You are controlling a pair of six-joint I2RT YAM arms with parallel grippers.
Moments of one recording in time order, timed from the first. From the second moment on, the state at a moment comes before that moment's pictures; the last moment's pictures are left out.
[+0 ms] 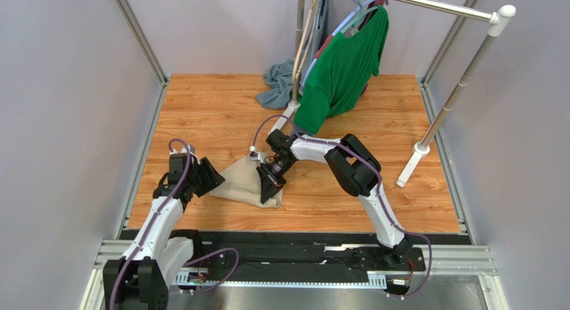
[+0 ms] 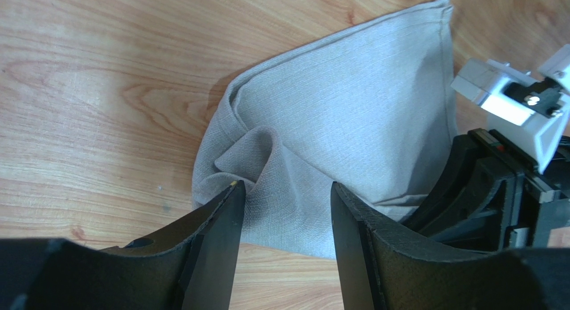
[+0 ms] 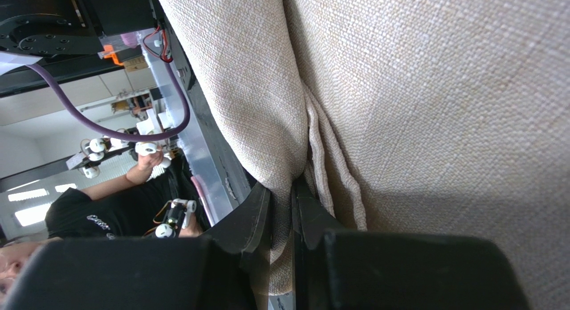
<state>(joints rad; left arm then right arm) 0.02 0.86 0.44 -0.41 0.20 -0.56 0.78 2.31 1.60 -0.64 -1.00 0.15</state>
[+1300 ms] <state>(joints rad) 0.01 1.29 0.59 -0.40 0.16 -0.55 0.93 1.89 1.48 -0.59 -0.56 0.08</state>
